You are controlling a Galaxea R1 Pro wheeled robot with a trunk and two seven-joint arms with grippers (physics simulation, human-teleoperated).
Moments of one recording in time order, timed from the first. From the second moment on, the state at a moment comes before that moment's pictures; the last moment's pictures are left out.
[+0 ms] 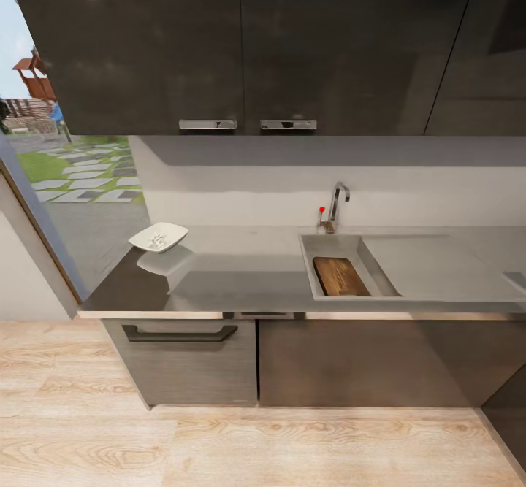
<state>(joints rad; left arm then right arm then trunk) 0.10 0.04 -0.11 -0.41 0.17 -0.41 0.04 -0.10 -0.10 1.19 -0.13 -0.96 -0.83 -0.07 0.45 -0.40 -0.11</state>
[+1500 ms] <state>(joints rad) 0.10 0.04 -0.11 -0.41 0.17 -0.41 0.04 -0.10 -0.08 -0.41 -0.12 0.59 -0.74 -0.07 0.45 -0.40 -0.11</state>
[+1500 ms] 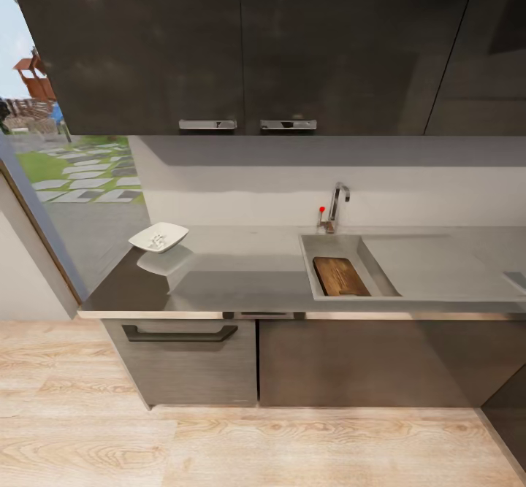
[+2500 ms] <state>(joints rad) 0.10 0.04 -0.11 -0.41 0.17 -0.41 0.04 -0.09 0.00 -0.31 -0.15 0.60 -0.74 -0.07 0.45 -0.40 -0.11</state>
